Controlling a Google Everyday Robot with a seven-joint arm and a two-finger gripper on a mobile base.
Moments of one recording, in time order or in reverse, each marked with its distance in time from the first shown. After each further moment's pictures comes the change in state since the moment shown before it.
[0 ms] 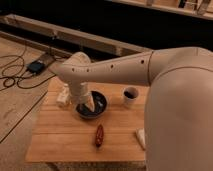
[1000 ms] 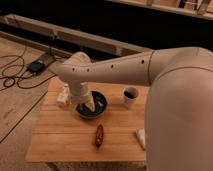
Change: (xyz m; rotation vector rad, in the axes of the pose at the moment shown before) arm 0.000 -0.003 0.000 -0.002 0.001 -0.006
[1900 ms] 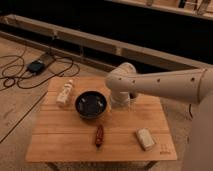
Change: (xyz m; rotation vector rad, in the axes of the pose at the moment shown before) arm 0.008 -0.194 0.051 0.051 -0.033 -0.055
